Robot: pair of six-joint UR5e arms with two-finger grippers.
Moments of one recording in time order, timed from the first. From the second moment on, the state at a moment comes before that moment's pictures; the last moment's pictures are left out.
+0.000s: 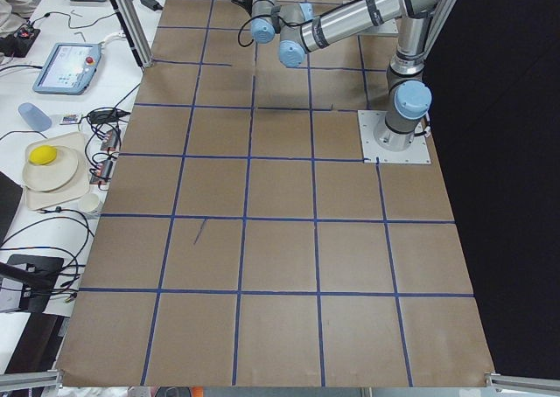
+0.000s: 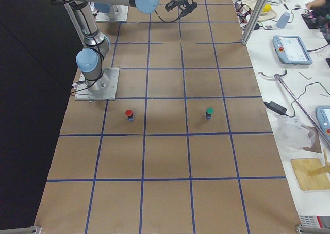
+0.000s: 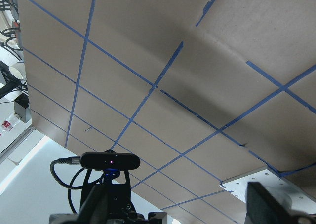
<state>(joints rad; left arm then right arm) -1.65 -1.77 -1.93 -1.21 -0.24 -0.83 1.38 -1.61 1.60 -1.40 -0.77 0.72</state>
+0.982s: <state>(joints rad) -1.67 -1.78 -1.90 -1.20 -0.24 -0.85 1.38 -1.65 1.59 -1.39 -0.71 0.80</state>
